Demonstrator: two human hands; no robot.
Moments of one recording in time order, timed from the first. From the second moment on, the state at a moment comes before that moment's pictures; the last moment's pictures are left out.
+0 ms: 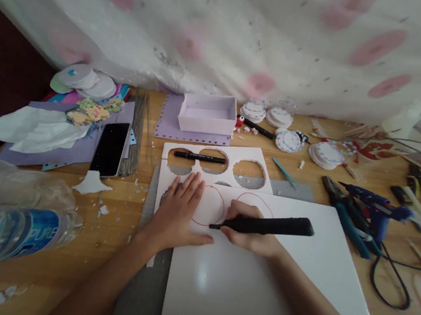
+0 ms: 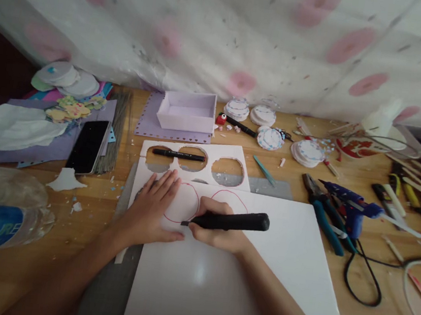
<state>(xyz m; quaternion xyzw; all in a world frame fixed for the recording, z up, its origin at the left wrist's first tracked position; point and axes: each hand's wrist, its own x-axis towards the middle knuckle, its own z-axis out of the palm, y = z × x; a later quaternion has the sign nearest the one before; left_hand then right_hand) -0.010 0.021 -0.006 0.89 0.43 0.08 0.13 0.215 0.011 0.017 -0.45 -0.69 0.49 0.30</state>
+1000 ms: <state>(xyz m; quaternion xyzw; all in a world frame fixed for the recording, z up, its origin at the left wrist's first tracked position) -0.011 0.021 -0.008 0.89 0.42 0.10 0.14 0.225 0.001 0.019 -0.51 -0.55 0.49 0.44</state>
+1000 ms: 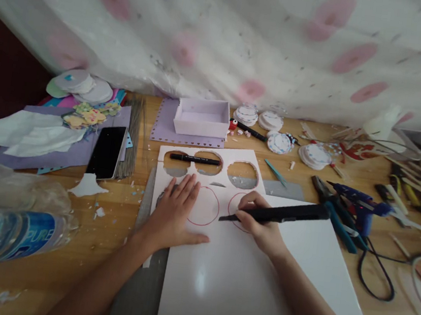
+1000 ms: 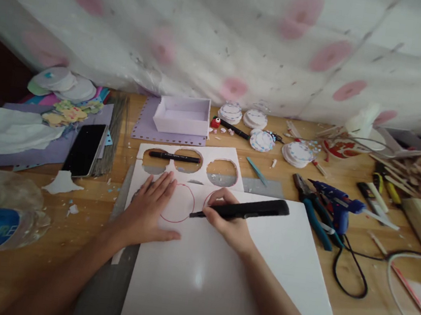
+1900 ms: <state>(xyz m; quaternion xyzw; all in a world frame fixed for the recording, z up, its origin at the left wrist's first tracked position) -0.009 0.020 -0.006 0.88 0.44 0.10 0.13 0.178 -0.018 0.011 -0.54 -0.56 0.48 0.39</state>
